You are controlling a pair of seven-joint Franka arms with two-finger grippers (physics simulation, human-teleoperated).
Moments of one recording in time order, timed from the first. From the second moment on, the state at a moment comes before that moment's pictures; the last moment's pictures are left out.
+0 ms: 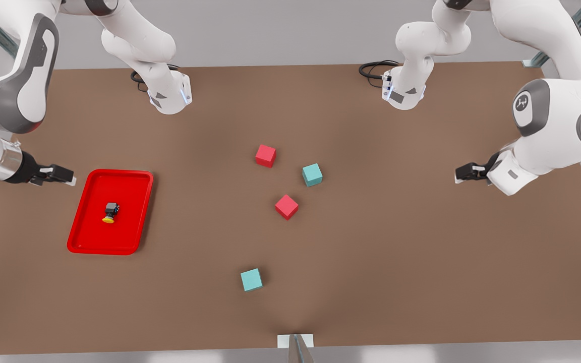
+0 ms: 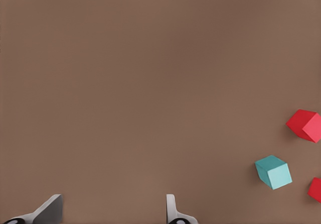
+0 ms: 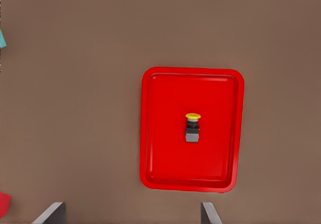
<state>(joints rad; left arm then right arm) -0.06 0.17 0.04 -1.51 -0.10 1.57 0.04 -0.20 0.15 0.06 -1.46 0.03 1.51 -0.12</state>
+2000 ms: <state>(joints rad) -0.13 0.44 0.02 -1.44 -0.05 1.68 0.06 -0.71 0.33 0.45 -2.21 -0.16 2.42 -0.18</state>
